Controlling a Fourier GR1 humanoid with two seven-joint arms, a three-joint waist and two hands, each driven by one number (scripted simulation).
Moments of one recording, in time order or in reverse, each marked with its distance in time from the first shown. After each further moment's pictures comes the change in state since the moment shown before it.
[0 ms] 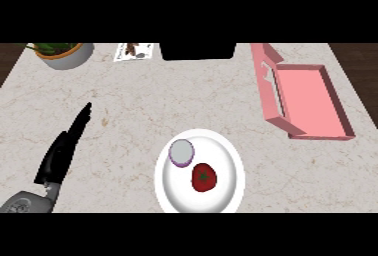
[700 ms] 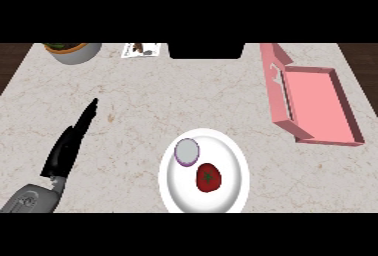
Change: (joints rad) left arm -0.042 -0.033 0.009 0.032 -0.032 -0.034 -0.006; right arm 0.014 0.002 0.182 0.029 0.491 -0.181 0.583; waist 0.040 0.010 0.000
